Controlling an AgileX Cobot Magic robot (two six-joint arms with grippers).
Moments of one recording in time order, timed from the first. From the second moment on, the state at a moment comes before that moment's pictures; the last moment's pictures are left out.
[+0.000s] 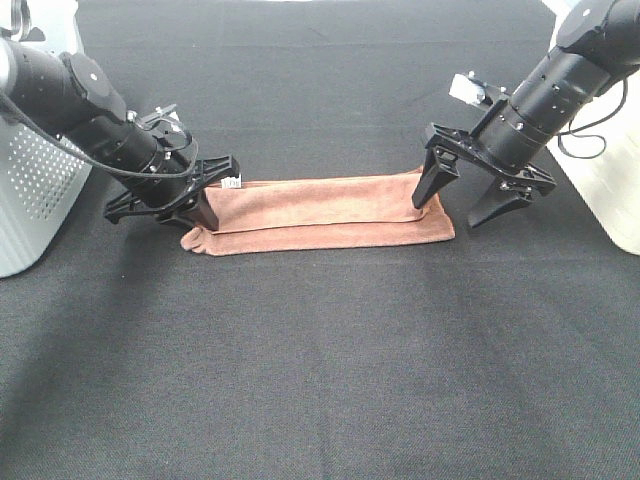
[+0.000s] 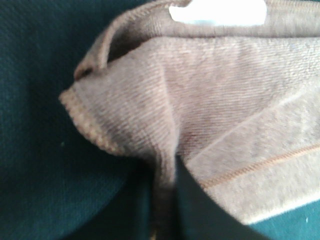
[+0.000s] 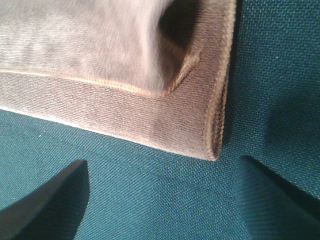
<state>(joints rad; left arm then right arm) -0.23 2.28 -1.53 -0.59 0.62 0.07 0.09 2.21 -1.57 0.50 0.96 -0.25</state>
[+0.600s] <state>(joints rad) -0.23 2.12 -1.67 -0.05 0.93 -0.21 0.09 2.21 -1.57 0.50 0.96 -0.25</state>
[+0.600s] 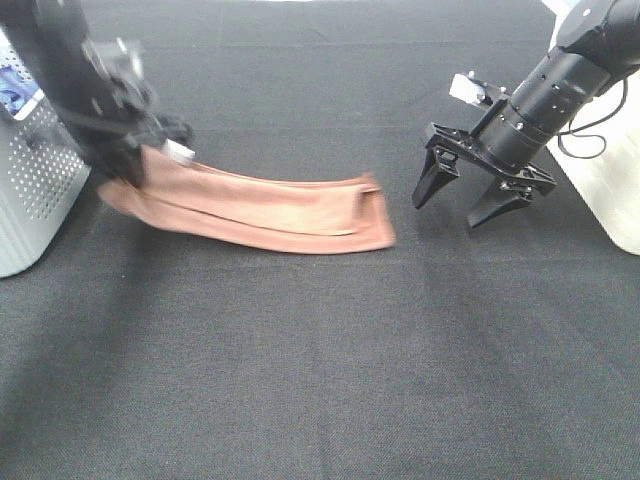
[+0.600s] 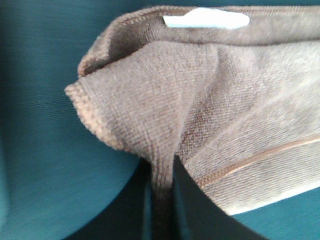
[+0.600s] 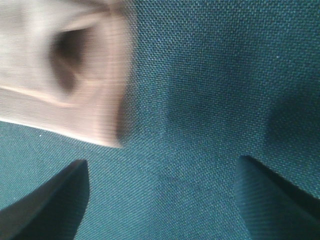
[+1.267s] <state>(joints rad) -0.39 2.24 -1.91 -0.45 0.97 -0.15 0.09 2.21 -1.57 0.50 0.96 -0.25</state>
